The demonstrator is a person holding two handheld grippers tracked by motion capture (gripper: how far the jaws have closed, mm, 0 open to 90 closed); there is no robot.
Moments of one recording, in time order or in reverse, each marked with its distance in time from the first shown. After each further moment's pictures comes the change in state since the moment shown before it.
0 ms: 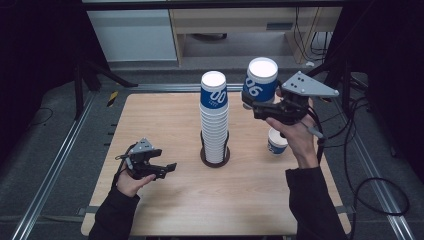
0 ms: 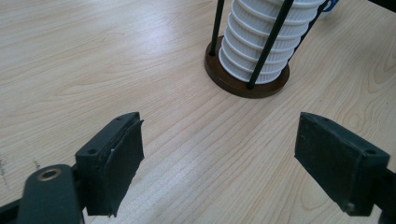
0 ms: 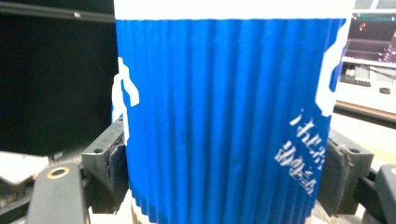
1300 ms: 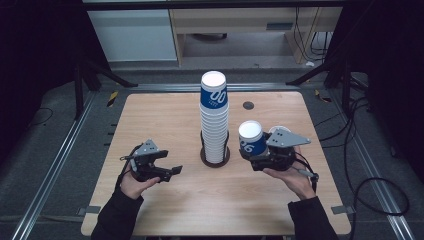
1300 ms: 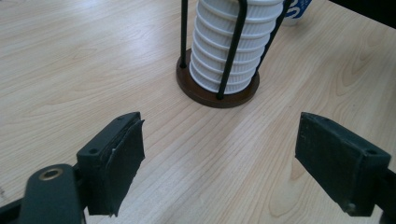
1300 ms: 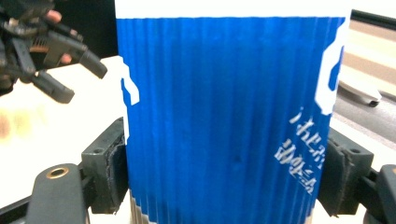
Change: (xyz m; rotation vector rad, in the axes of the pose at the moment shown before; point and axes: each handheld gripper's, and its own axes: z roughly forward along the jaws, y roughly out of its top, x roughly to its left) left arm -0.021 0.010 -0.001 -0.017 -0.050 0.042; right arm 0.025 -0.128 -0.013 0.273 0.136 -0.051
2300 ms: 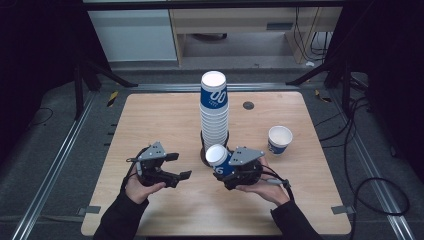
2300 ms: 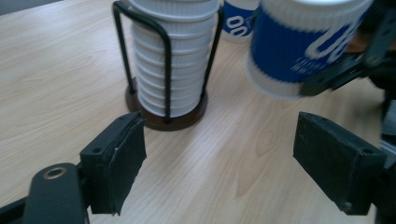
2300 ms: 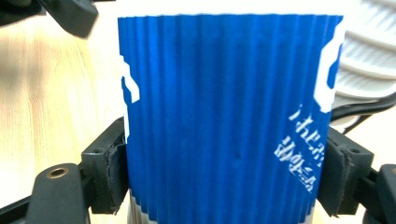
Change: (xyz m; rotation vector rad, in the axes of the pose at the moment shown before) left arm -0.031 0.016 -0.003 -0.048 -0.127 0.041; right arm 0.056 -0.023 0.064 0.164 0.165 -0.134
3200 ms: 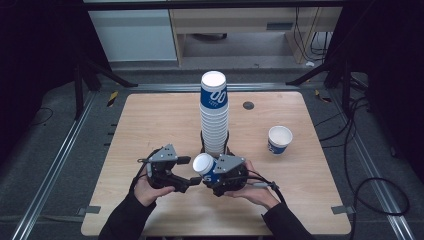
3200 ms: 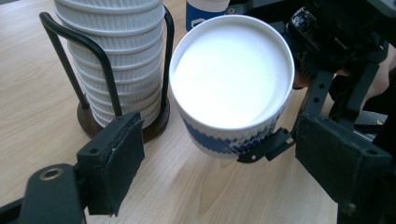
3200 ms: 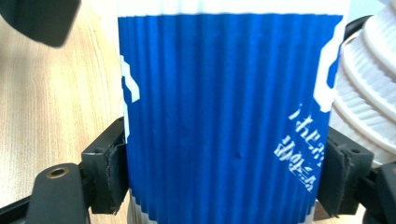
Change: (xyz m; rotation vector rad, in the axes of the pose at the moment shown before) left arm -0.023 0.013 0.017 0.022 -0.082 0.028; right arm 0.023 0.002 0.032 0.062 0.039 -0.077
